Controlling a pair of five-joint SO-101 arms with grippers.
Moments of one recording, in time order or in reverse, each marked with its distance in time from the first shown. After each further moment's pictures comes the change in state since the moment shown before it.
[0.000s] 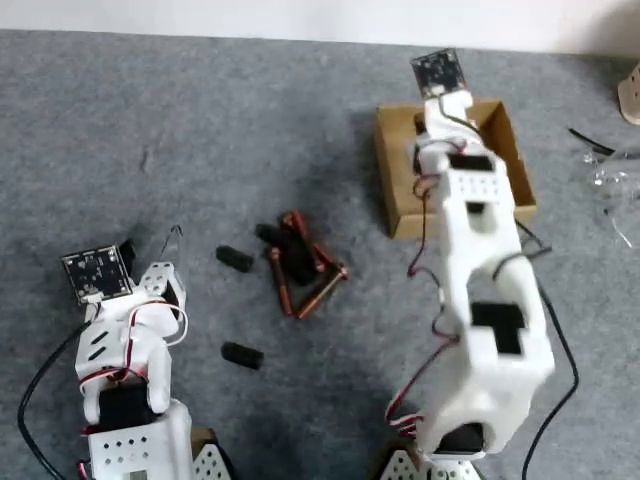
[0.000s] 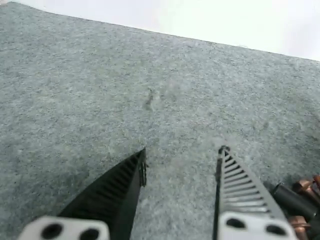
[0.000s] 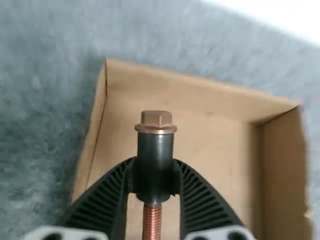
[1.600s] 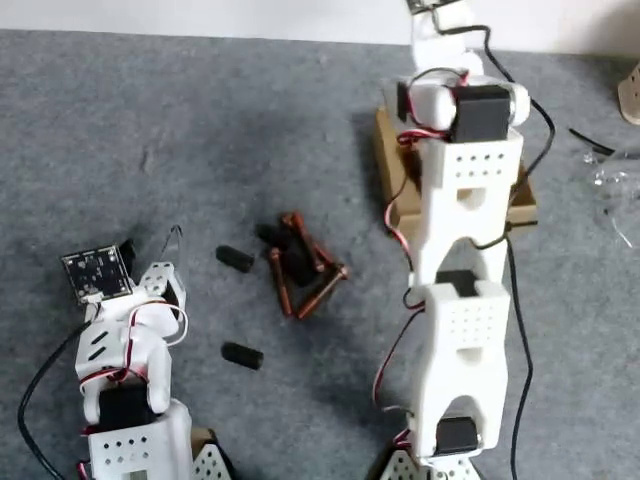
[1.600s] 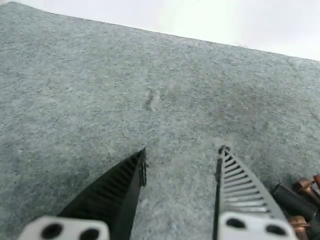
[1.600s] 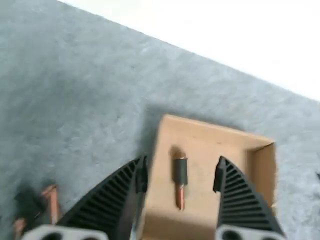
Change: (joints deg) left arm 0.0 0.0 0.0 0.0 0.0; right arm -9.3 15.0 -82.5 65.1 -5.4
